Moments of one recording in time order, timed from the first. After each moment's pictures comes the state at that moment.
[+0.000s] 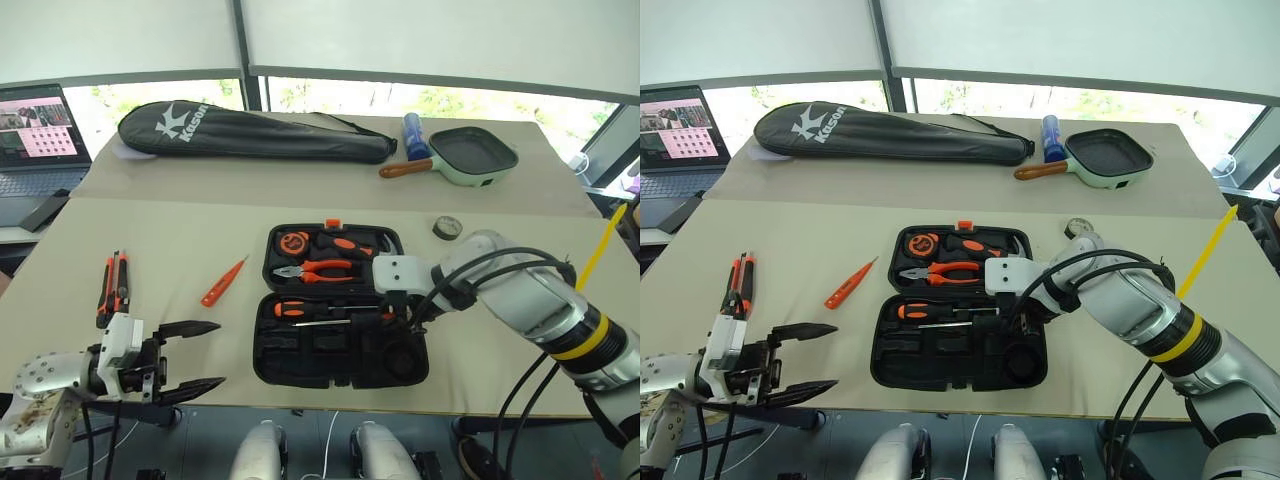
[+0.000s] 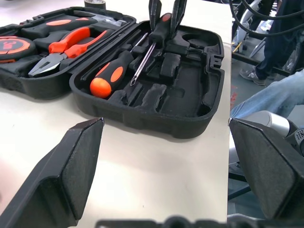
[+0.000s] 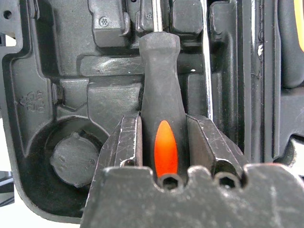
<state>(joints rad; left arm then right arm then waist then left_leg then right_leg) 0.15 0.75 0.26 -0.07 -0.58 0.00 -1.46 -0.80 -0.88 0.63 -0.32 0.08 0.85 1.29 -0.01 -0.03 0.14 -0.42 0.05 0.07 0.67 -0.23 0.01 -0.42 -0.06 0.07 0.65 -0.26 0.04</state>
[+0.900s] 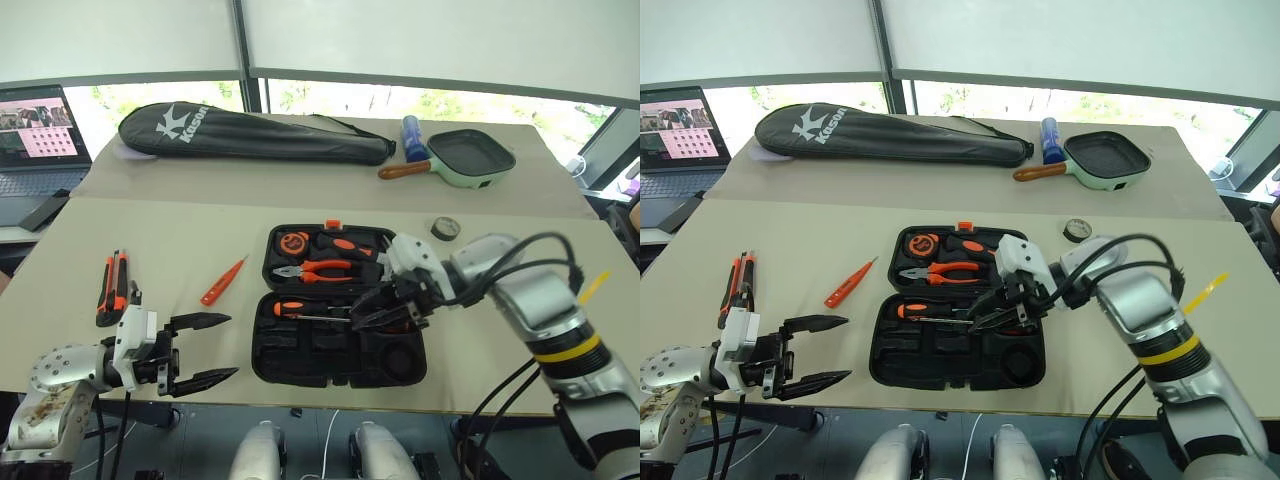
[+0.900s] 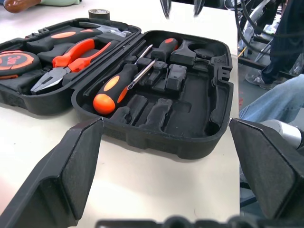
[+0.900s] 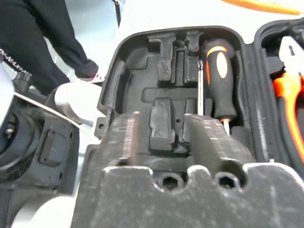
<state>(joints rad) 0.12 0.74 0.22 -0.12 -0.58 0.03 -1.38 -0.61 -0.67 0.33 -0.11 0.31 0.52 1.36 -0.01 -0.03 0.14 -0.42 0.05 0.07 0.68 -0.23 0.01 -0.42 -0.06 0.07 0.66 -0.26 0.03</state>
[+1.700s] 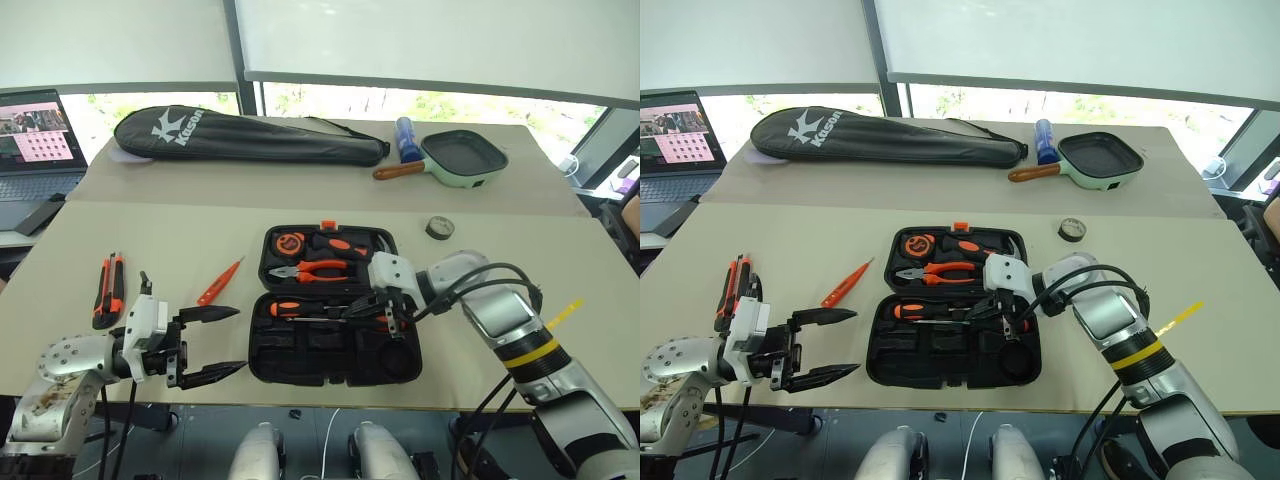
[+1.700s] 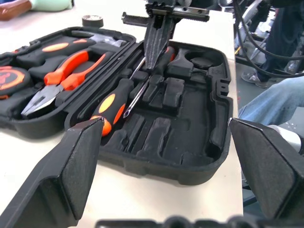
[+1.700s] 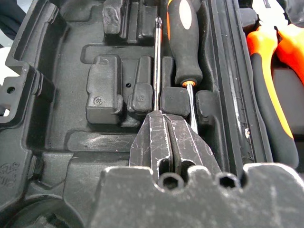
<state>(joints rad) 0.12 0.75 0.22 -0.19 -0.58 0.12 -1.31 -0.60 -0.61 0.38 0.02 0.14 0.34 1.29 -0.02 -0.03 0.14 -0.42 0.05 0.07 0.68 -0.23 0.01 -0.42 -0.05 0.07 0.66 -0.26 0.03</state>
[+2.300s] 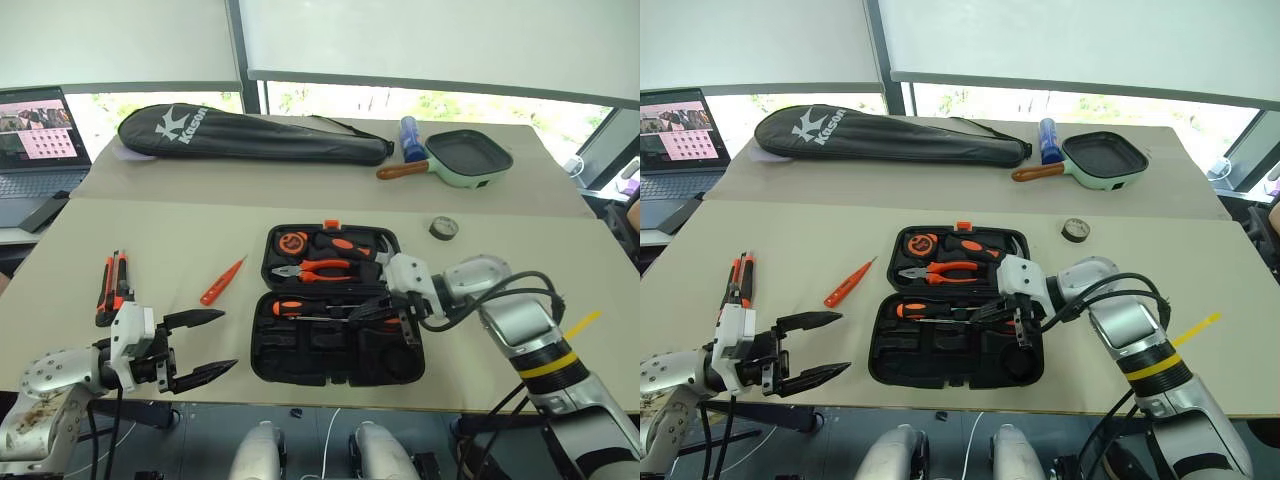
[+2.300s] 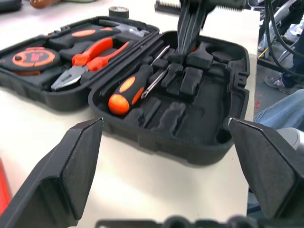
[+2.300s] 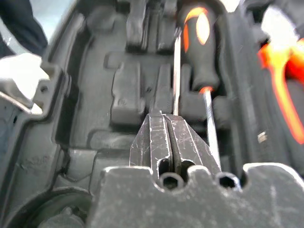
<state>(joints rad) 0.17 0.74 0.27 -0.20 -0.59 0.11 -1.28 -0.54 -0.64 0.35 -0.01 0.18 0.27 1.31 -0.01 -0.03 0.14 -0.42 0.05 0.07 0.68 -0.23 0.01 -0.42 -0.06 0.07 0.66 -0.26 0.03</state>
